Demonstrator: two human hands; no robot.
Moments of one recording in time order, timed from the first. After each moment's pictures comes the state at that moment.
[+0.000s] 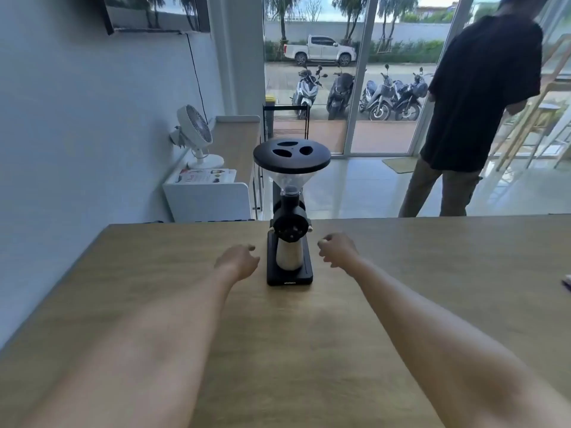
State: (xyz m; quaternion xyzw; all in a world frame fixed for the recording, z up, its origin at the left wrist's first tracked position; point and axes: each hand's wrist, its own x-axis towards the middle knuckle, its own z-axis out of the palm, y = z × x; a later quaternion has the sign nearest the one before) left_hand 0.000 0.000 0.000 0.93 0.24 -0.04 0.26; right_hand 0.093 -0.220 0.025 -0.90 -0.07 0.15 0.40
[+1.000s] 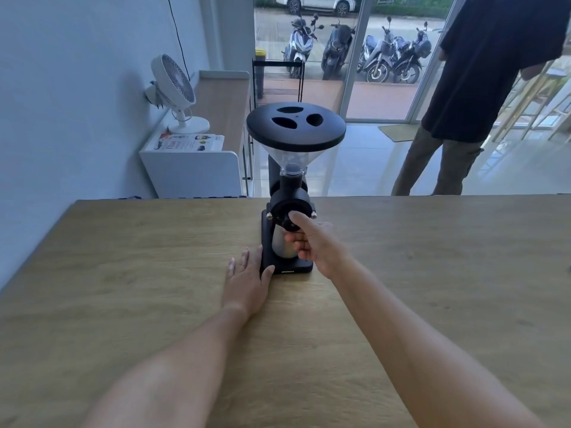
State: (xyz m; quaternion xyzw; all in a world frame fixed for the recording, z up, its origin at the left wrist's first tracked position) left_hand -0.012 -0.031 -0.106 0.96 0.18 0.02 0.22; right_hand 0.068 -0.177 0.024 -0.65 0.00 0.27 0.71
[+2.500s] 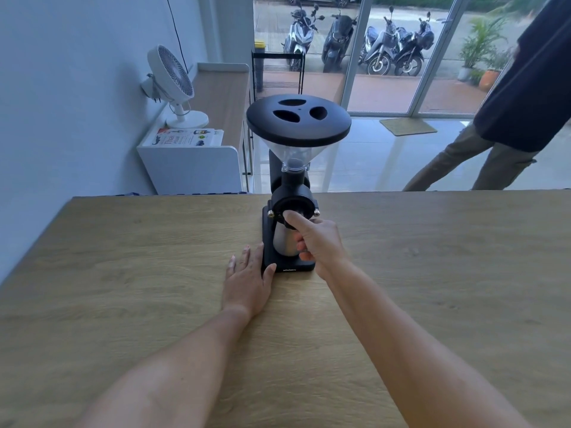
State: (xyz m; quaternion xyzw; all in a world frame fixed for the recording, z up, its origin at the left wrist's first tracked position) left_hand -0.010 -0.032 -0.112 0.96 0.19 0.05 0.18; right_hand 0.054 -0.169 0.034 -0.67 0.04 0.22 0.71
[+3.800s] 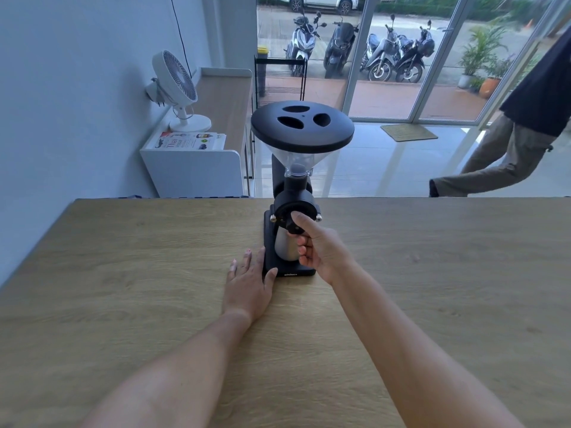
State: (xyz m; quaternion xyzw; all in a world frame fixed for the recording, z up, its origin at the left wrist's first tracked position) left_hand -0.011 -0.032 -0.109 0.97 0.19 0.04 0.17; right_hand 0.063 -0.176 0.027 -0.60 0.03 0.31 0.73
